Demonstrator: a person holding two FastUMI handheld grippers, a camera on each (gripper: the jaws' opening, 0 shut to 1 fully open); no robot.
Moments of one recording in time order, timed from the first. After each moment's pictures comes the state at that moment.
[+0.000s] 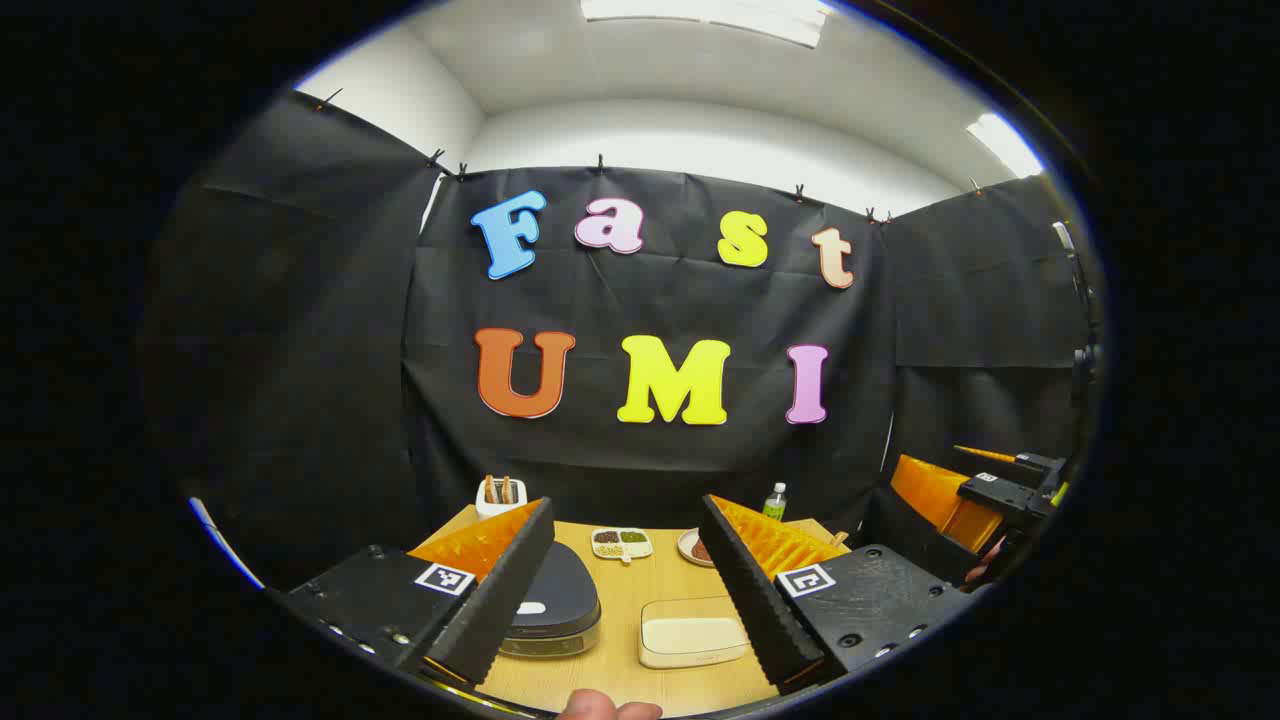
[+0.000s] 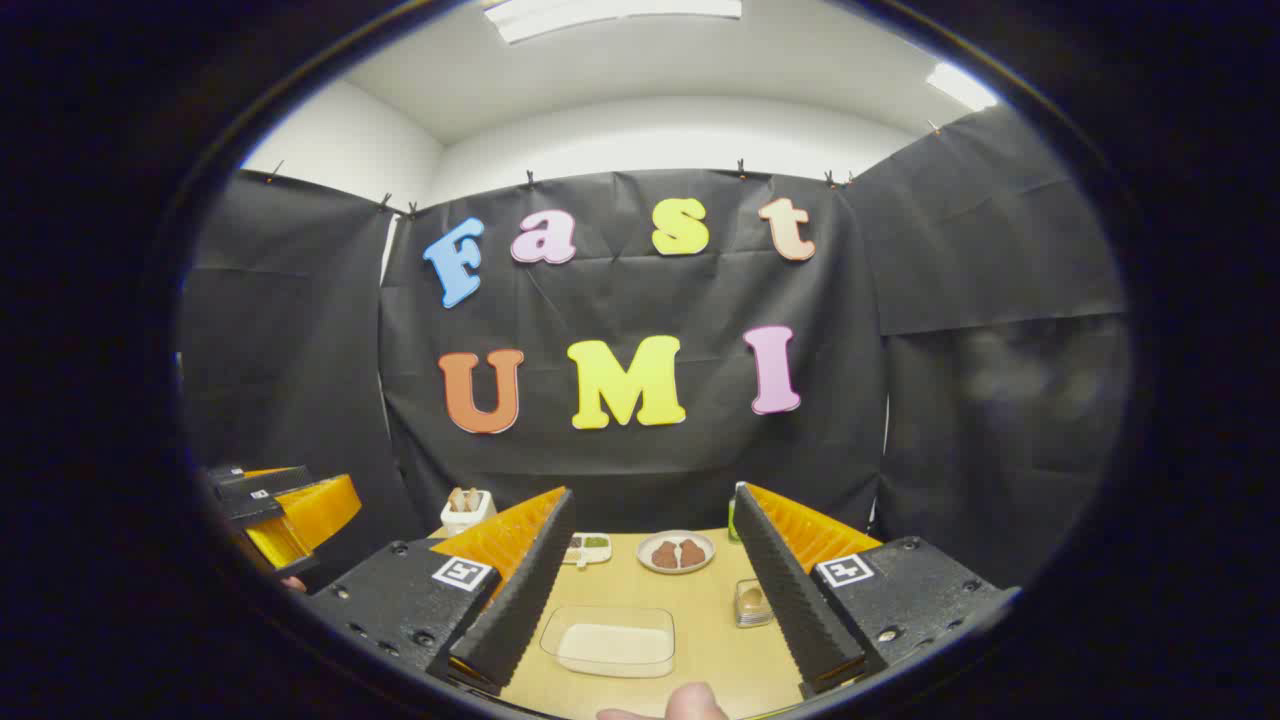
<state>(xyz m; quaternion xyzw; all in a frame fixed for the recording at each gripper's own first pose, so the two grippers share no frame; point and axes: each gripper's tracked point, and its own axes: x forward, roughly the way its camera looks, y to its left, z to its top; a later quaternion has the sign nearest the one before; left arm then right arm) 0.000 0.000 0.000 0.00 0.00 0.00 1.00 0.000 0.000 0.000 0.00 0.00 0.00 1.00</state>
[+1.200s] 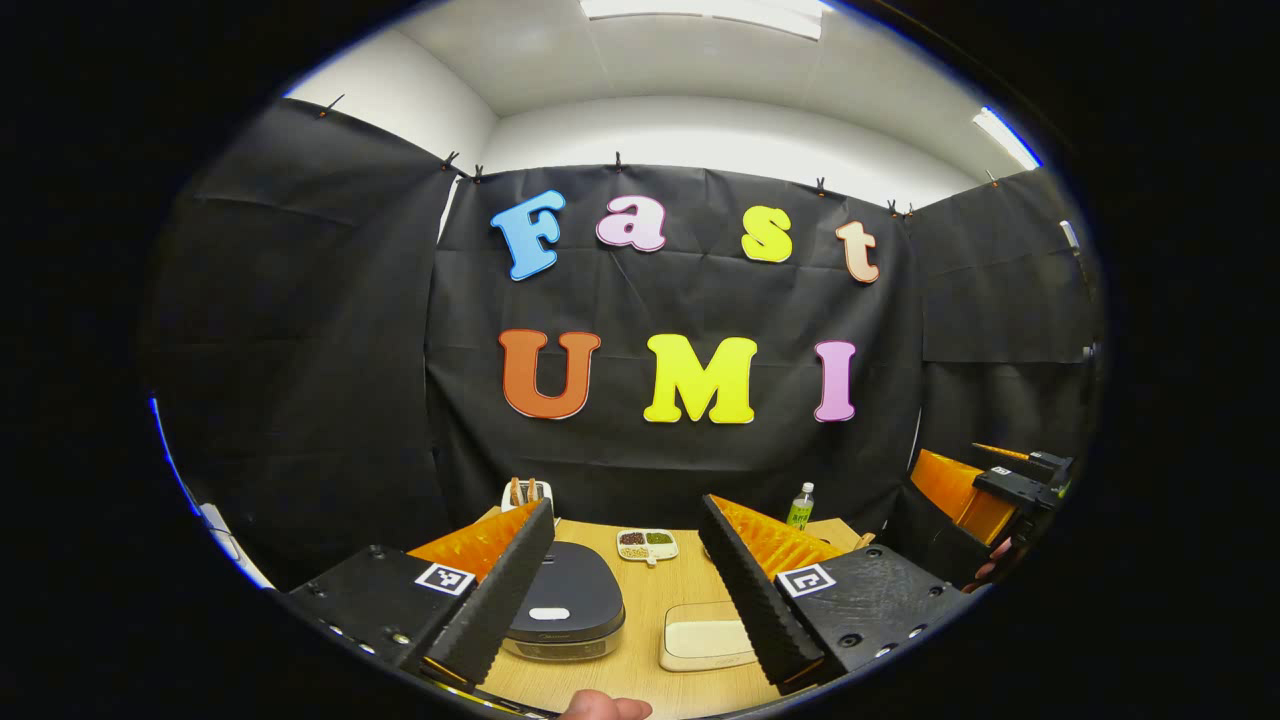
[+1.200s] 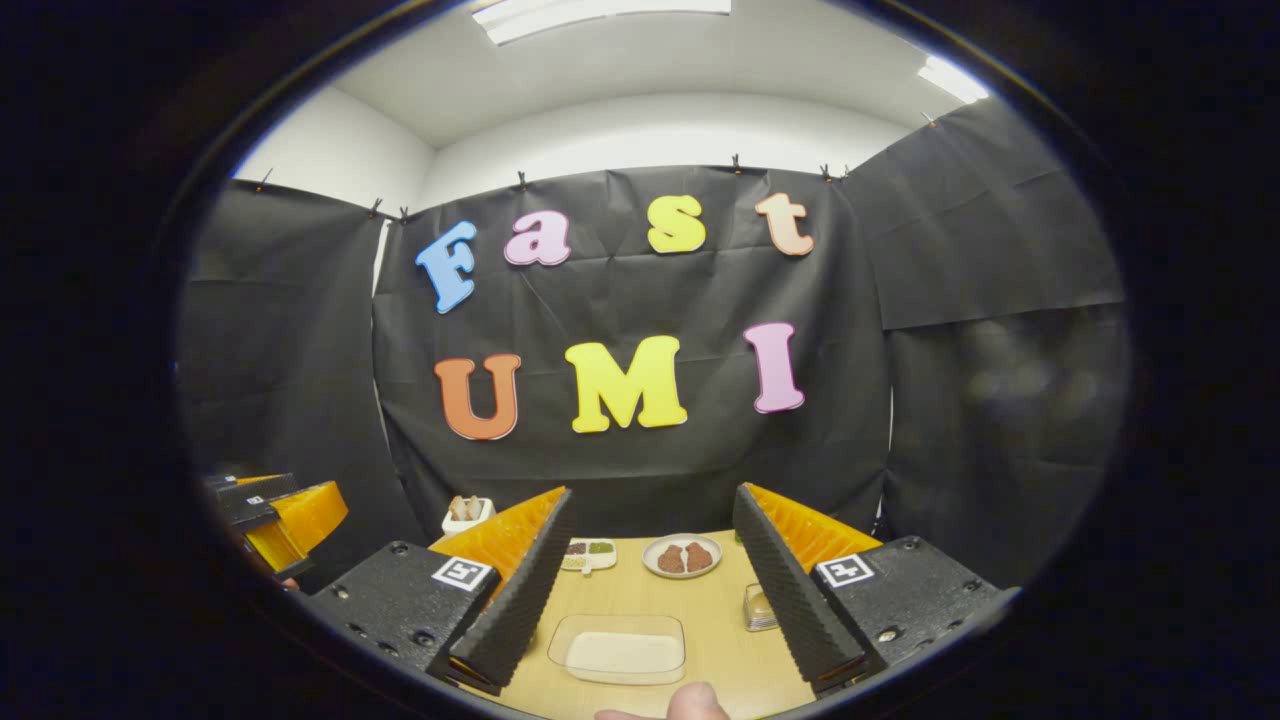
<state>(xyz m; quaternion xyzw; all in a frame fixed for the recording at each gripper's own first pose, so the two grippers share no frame) 0.013 0.017 0.007 0.01 0.00 0.04 1.00 0.022 0.002 -0.001 0.01 0.01 -0.01 1.00</state>
